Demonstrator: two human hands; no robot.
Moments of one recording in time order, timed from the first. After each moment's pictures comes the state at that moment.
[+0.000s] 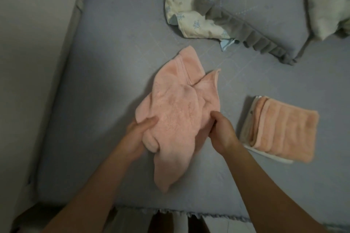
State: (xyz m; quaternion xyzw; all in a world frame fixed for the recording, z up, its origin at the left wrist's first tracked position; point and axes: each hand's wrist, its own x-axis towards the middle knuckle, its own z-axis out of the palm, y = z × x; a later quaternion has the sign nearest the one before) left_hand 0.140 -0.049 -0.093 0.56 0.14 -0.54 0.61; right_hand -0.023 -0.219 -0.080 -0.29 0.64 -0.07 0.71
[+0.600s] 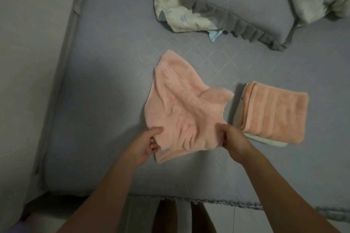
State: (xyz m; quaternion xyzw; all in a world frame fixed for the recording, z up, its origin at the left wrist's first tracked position) left_hand 0.076 -0.033 -0.099 0.61 0.18 -0.63 0.44; right_hand -0.128 -0.215 -0.077 -0.37 0.65 0.04 0.66
